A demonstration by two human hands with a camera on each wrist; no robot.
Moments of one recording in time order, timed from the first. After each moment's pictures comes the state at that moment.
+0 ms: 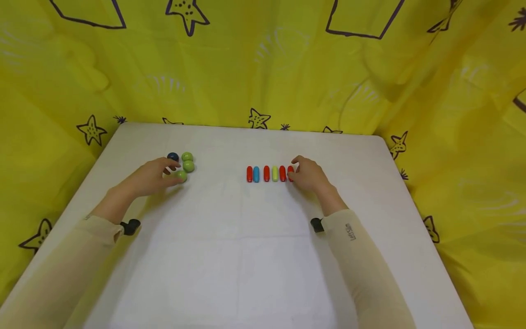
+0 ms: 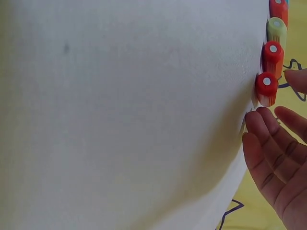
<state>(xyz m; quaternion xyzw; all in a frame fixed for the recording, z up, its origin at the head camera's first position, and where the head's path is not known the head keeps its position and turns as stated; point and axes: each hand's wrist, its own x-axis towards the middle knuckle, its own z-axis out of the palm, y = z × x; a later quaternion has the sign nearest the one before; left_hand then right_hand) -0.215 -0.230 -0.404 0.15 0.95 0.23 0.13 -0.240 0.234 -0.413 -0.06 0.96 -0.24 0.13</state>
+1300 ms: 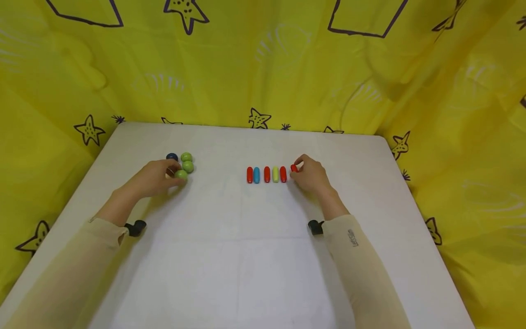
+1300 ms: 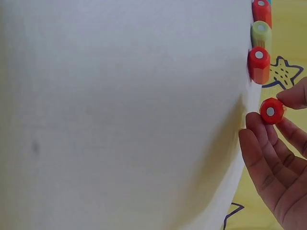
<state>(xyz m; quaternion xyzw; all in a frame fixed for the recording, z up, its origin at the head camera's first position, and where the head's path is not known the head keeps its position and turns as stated) -0.218 -0.218 -0.404 0.13 0.95 0.26 0.13 -0.235 0.234 -0.413 0.00 0.95 -0.28 0.11</state>
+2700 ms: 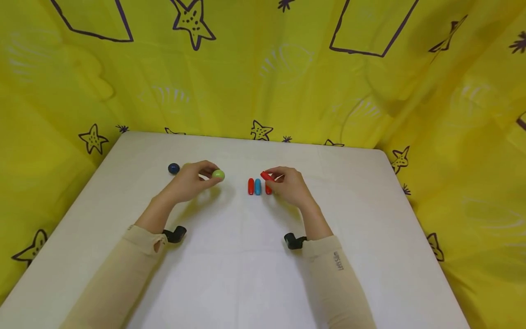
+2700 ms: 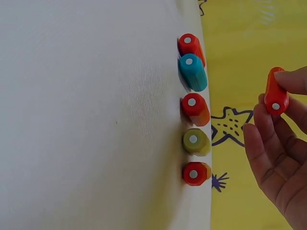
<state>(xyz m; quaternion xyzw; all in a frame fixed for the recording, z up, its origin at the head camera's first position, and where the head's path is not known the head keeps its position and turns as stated) -0.220 -0.137 -0.395 0.15 0.89 0.42 0.08 -0.219 0.177 -0.397 -0.08 0.89 -0.44 0.09</state>
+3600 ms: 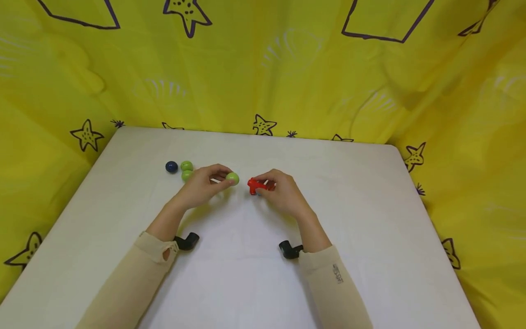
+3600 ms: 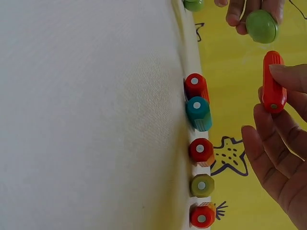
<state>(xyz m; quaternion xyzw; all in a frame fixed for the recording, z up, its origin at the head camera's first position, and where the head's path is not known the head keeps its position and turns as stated) -0.228 -0.107 -0.419 0.15 0.86 0.48 0.09 -0.216 0.154 -0.411 -0.16 0.89 -0.43 0.06</state>
